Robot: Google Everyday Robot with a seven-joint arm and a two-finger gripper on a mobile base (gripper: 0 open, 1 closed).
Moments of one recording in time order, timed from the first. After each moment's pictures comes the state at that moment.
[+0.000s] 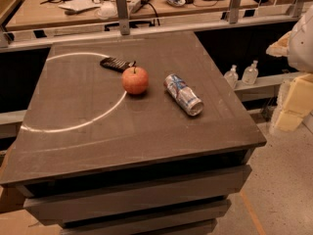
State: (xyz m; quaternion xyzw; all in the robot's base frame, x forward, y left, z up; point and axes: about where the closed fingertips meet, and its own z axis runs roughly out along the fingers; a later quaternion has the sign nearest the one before) arm 0.438 -0.216 0.977 -0.60 0.78 -0.04 0.16
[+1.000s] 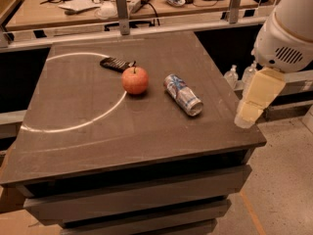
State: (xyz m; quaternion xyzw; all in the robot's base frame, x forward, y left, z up) arm 0.464 -0.188 0.964 -0.54 0.83 -0.04 0.14
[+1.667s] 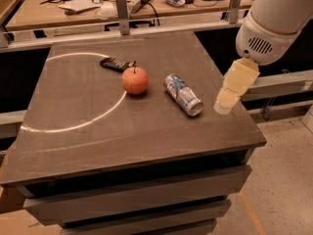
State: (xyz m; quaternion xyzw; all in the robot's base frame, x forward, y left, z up) arm 0.494 -0.174 0.958 -0.47 0.87 -0.03 0.13
